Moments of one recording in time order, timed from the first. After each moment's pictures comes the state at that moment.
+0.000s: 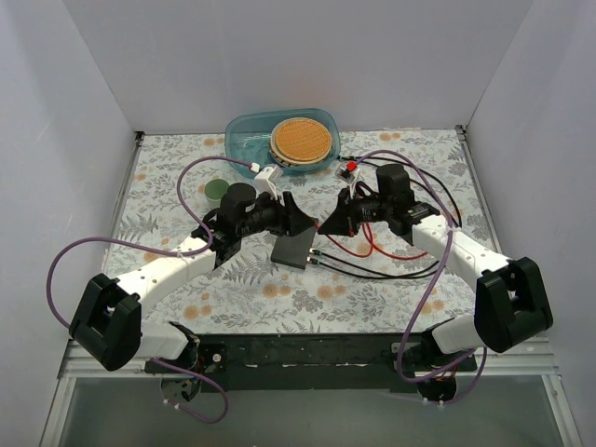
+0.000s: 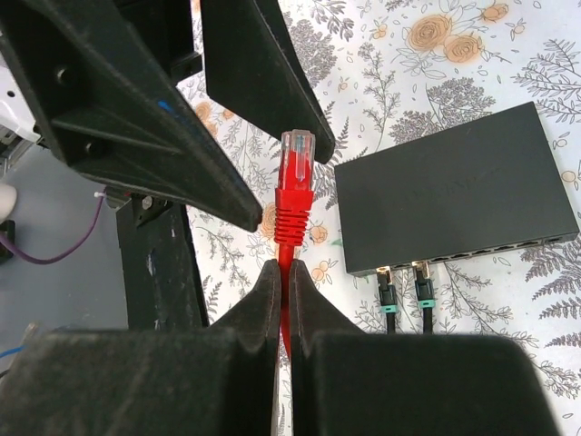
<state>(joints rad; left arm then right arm) -0.63 1.31 0.83 0.16 0.36 -0.58 0.46 1.40 0.93 -0.06 -0.93 0.13</state>
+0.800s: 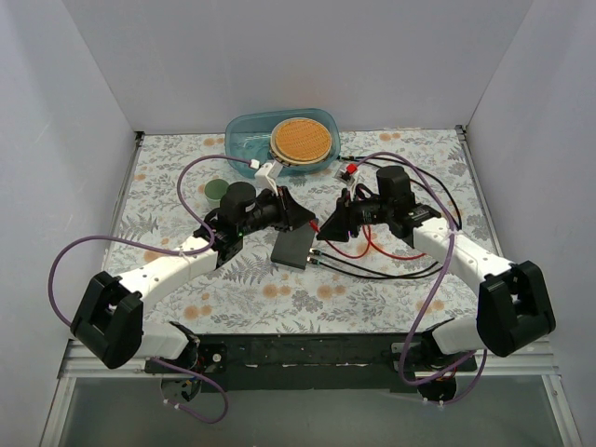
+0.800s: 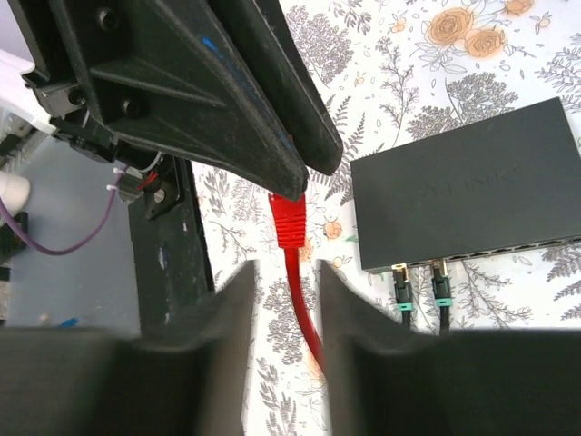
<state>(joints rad) -0.64 1.32 0.84 0.27 0.36 -0.64 0.47 1.38 0.92 -0.07 -0.96 0.13</state>
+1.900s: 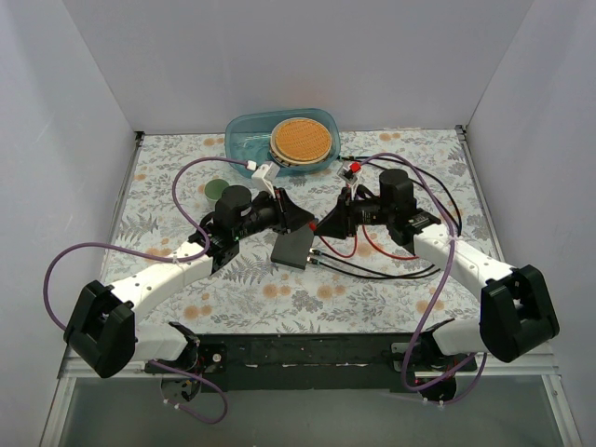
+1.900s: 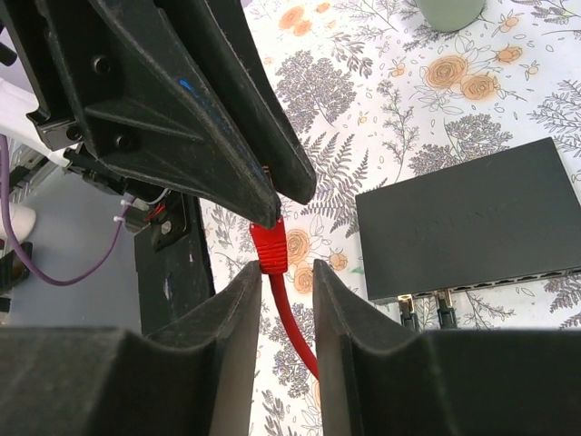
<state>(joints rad) -0.65 1.26 0.81 0.28 0.36 -0.64 0.49 1.34 0.85 0.13 -0.92 0.26</state>
